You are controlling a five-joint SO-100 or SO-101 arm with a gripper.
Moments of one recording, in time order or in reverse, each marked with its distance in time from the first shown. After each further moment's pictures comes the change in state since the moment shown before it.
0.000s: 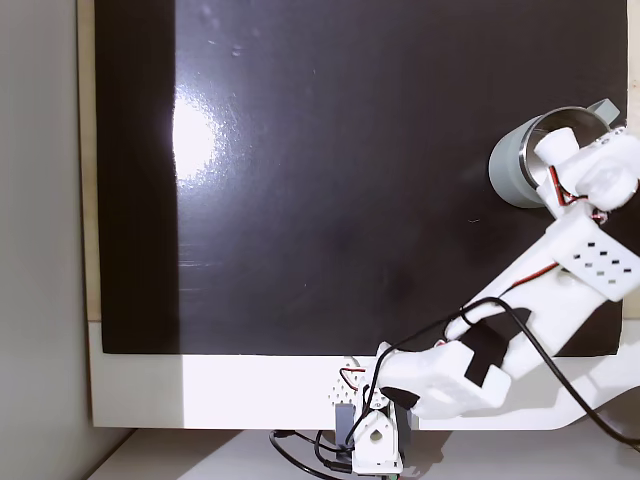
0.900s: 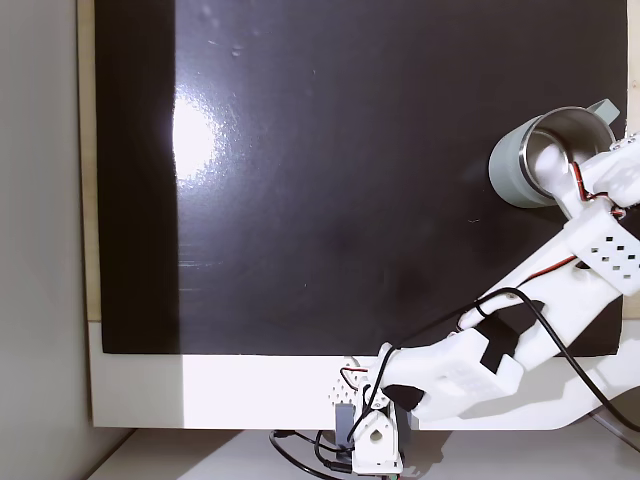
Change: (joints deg) arm 3.6 -5.4 -4.5 0.0 -0.7
